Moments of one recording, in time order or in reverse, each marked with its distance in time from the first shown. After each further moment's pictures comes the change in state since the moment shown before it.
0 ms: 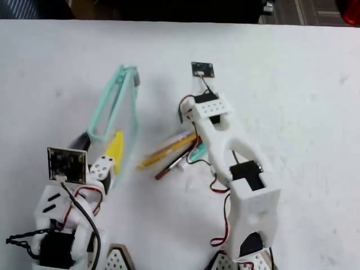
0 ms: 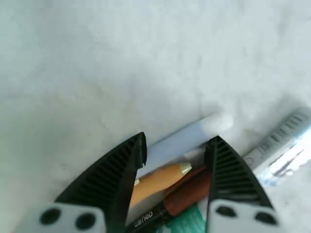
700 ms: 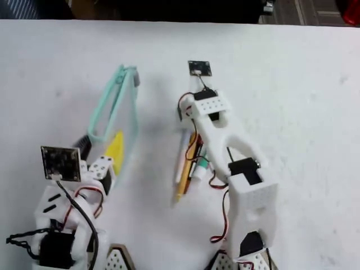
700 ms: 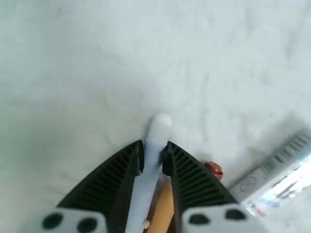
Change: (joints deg) left arm 0.0 0.0 0.0 1.8 5.4; right arm 0.8 2.4 -4.3 2.7 4.0
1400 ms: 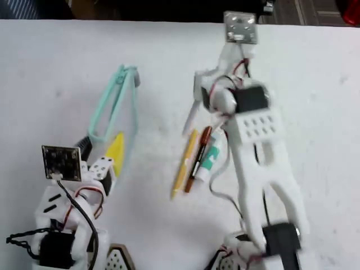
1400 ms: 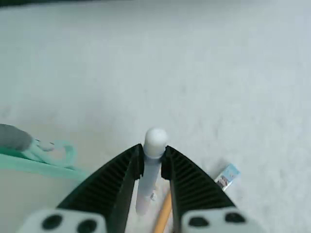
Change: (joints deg) left arm 0.0 0.0 0.0 1.1 0.4; right arm 3.2 -42.7 0.1 10.5 0.4
